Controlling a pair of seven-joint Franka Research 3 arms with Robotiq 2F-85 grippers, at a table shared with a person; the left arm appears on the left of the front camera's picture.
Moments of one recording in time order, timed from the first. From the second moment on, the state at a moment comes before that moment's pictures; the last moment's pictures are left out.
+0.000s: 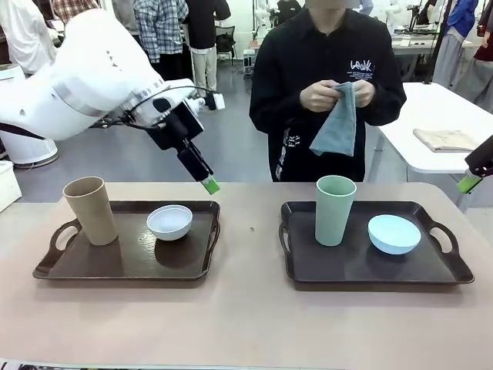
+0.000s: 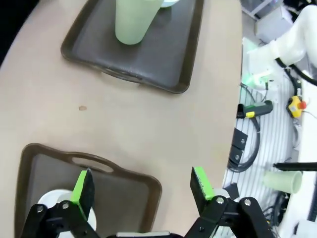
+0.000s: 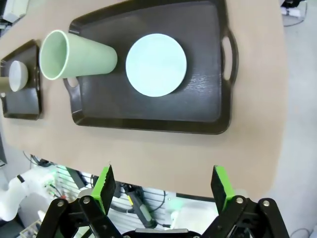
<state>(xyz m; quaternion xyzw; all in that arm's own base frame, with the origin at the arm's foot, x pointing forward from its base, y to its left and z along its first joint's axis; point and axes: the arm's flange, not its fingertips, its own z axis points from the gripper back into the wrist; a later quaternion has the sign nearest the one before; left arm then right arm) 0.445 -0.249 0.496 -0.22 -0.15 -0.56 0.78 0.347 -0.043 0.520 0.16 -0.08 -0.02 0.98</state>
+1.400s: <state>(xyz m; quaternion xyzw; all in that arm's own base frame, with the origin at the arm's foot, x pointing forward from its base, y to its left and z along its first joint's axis) 0.491 -0.422 0.399 -0.25 -0.25 -0.73 0.59 0.413 0.006 0.442 0.06 -0.09 -0.01 0.99</state>
